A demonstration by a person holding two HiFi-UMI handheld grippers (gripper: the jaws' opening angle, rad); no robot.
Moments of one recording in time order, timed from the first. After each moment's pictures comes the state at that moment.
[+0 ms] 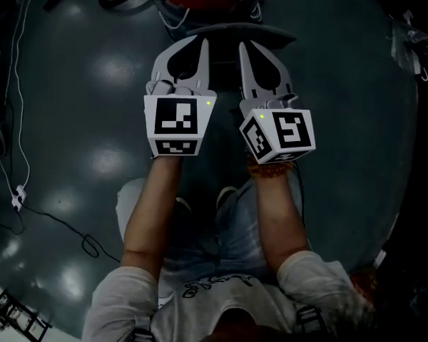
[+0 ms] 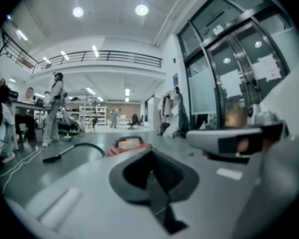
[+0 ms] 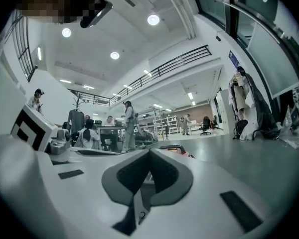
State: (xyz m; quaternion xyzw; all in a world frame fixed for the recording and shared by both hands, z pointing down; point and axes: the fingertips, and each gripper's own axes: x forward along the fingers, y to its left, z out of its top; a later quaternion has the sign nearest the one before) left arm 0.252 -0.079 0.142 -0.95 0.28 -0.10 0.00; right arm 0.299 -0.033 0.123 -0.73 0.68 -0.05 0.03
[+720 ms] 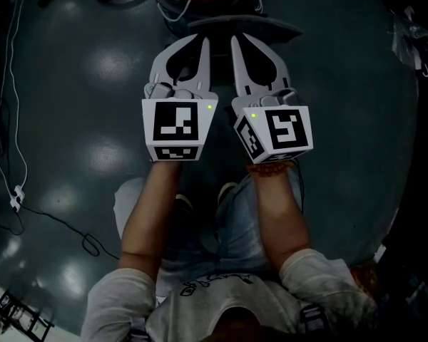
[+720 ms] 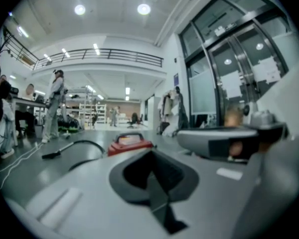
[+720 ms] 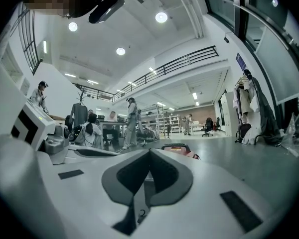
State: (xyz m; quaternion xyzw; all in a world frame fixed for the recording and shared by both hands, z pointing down) left arm 0.242 -0.076 0.157 -0.96 0.28 -0.10 -0.02; right arm 0.278 -0.046 0.133 -0.73 0.69 -0.04 0.00
